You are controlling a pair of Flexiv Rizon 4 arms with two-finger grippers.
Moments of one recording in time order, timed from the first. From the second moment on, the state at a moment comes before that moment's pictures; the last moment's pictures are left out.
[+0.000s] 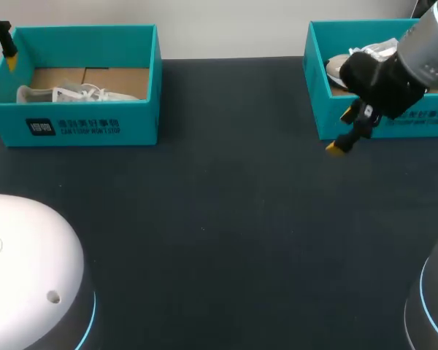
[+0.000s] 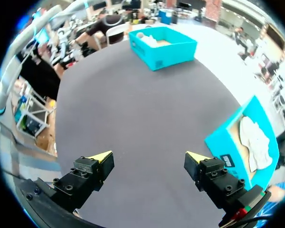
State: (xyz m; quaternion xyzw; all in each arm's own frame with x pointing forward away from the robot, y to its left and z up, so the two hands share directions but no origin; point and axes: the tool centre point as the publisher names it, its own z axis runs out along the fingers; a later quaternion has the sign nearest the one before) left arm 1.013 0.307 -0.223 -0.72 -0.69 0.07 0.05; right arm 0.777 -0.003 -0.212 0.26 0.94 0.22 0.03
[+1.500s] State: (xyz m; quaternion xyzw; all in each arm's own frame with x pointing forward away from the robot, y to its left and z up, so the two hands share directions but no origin) left arm 1.013 0.306 -0.224 -0.72 -0.69 0.07 0.05; right arm 0.906 -0.105 -0.174 0.62 0.74 0.16 0.20
